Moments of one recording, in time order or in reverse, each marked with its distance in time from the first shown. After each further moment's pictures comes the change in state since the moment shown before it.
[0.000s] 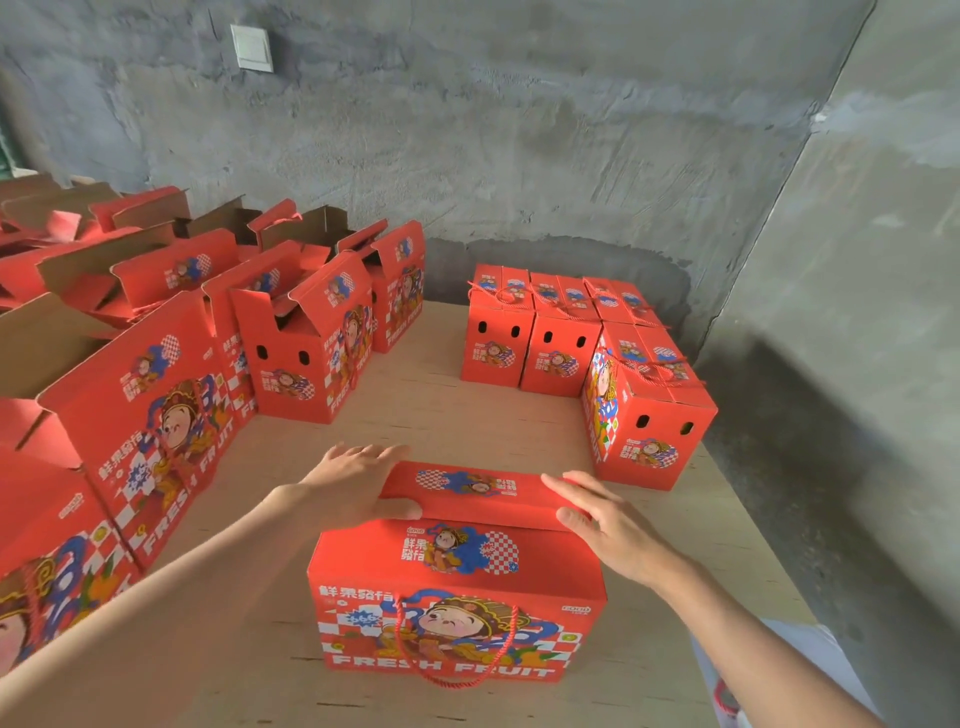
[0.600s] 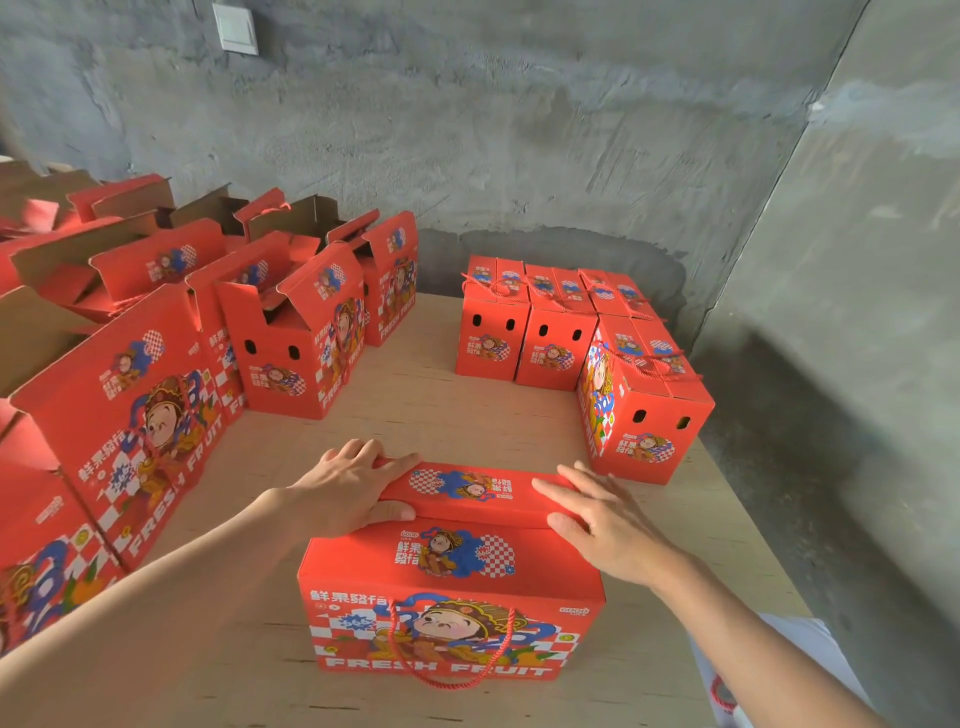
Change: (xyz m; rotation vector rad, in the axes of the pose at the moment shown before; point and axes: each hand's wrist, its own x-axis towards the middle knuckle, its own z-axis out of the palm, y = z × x) left_hand 0.011 -0.013 0.017 0.135 0.005 0.128; right_hand 0.004 -0.005 0.000 -0.304 -0.019 -0.030
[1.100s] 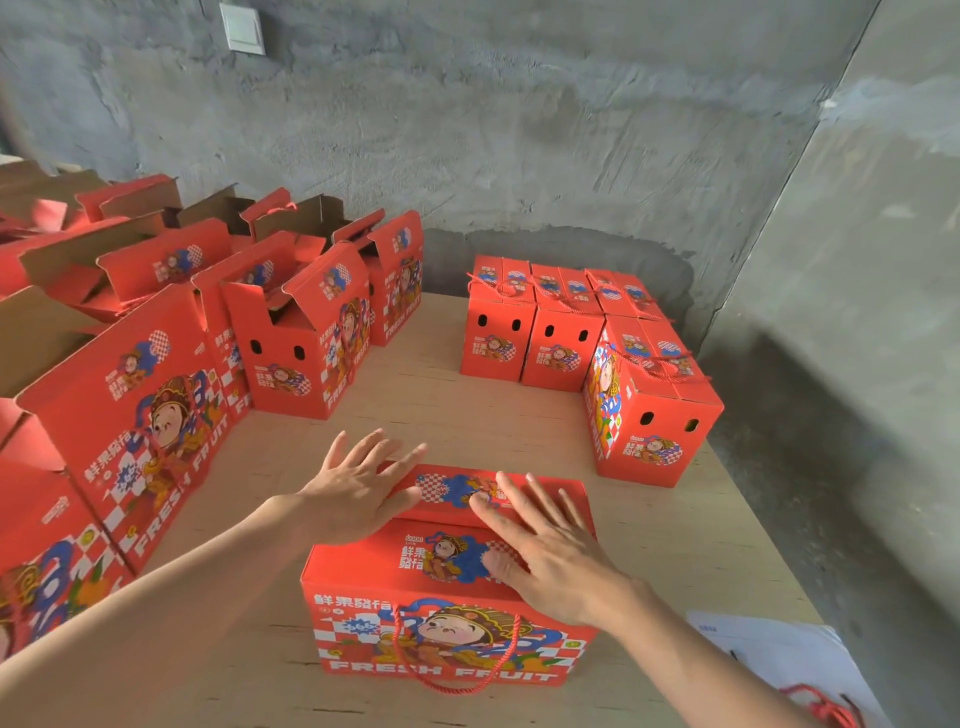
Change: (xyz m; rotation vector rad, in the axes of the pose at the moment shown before) left_hand -0.005 0.011 0.002 -0.035 0.042 -0.050; right_hand 0.003 -0.058 0.025 -0.125 -0.106 -0.135
